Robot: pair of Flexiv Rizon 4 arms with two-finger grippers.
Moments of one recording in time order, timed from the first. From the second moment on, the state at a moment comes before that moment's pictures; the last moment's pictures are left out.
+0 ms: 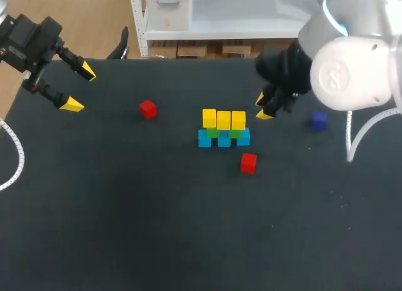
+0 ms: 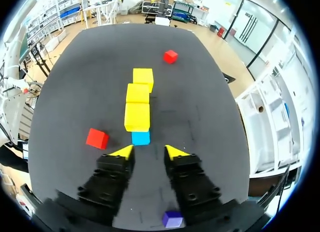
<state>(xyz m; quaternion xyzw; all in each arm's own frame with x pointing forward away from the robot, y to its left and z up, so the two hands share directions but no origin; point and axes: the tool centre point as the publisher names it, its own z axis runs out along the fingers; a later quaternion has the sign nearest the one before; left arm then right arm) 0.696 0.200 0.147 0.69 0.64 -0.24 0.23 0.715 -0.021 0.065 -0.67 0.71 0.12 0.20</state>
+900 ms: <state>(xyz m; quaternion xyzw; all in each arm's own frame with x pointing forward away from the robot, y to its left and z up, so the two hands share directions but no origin) 0.696 0.200 0.147 0.69 0.64 -0.24 0.23 0.700 -0.002 0.053 -0.69 0.69 0.14 0.19</state>
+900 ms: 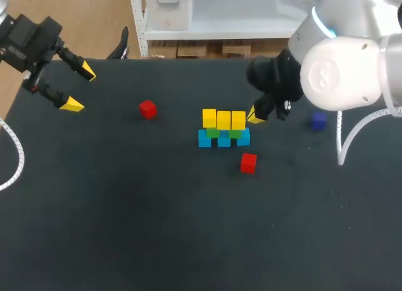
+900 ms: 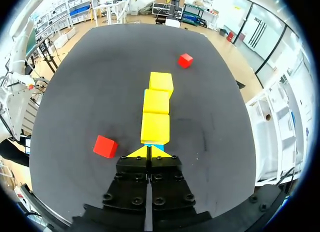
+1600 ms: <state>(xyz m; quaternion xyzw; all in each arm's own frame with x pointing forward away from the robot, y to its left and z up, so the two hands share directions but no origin) 0.696 0.200 0.147 0.69 0.64 -0.24 0.23 0.702 0.003 0.053 -0.69 0.68 0.14 0.19</state>
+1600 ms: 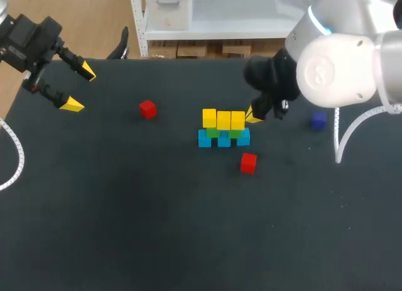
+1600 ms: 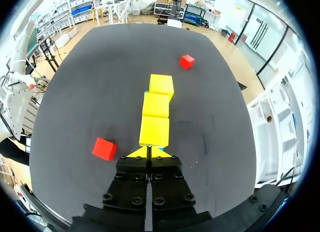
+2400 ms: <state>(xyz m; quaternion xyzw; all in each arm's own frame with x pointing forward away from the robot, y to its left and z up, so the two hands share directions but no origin) 0.696 0.200 0.147 0.69 0.64 -0.24 0.23 0.704 -0.026 0.051 -0.68 0.70 0.14 0.17</state>
